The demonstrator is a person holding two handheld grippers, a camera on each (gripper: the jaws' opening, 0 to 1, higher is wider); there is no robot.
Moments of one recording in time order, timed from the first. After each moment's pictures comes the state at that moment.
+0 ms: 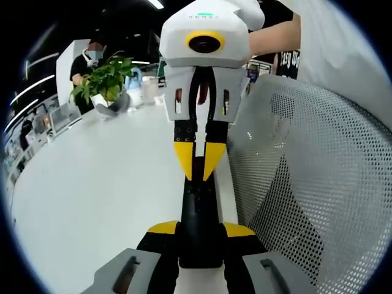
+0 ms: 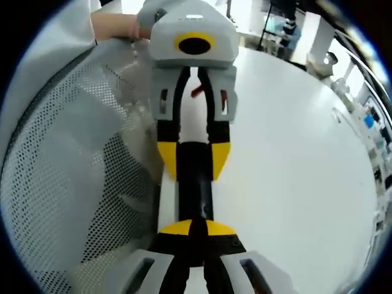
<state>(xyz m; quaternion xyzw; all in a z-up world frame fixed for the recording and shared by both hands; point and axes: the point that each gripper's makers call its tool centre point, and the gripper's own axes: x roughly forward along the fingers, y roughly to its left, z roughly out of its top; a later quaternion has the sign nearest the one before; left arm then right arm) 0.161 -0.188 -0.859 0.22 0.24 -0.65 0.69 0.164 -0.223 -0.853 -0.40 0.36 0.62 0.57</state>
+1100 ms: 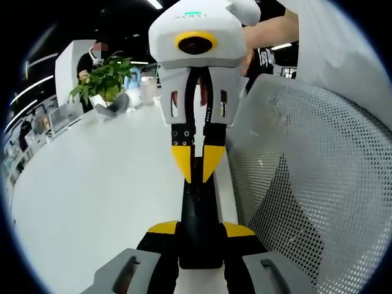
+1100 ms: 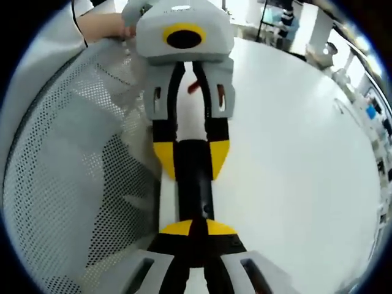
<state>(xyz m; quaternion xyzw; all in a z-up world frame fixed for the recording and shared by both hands) 0.161 -0.188 -0.859 0.22 0.24 -0.65 0.69 0.165 -0.222 -0.855 -0.39 0.39 0.61 0.57</state>
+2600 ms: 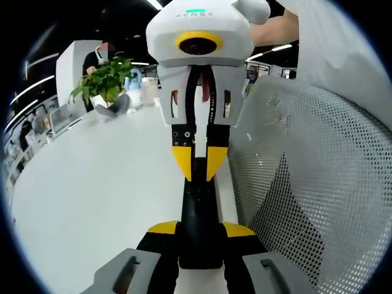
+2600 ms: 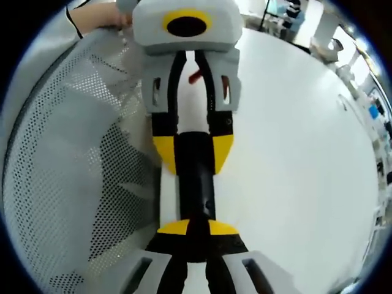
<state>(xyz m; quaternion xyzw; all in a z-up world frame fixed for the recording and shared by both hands) 0.161 -0.188 -0.859 0.22 0.24 -0.65 0.69 0.163 -0.226 -0.858 -0.43 0.42 0.58 0.54</state>
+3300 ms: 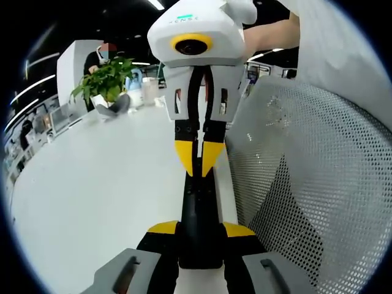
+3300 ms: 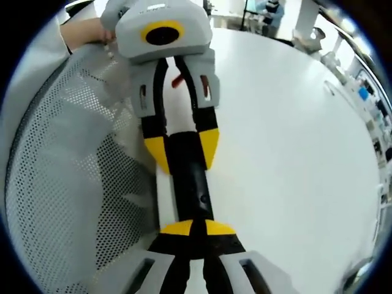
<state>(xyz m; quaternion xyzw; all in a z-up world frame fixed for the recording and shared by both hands) 0.161 -0.189 -0.859 0.21 0.24 -0.65 0.69 0.164 -0.233 -0.855 -0.38 0.44 0.57 0.58</state>
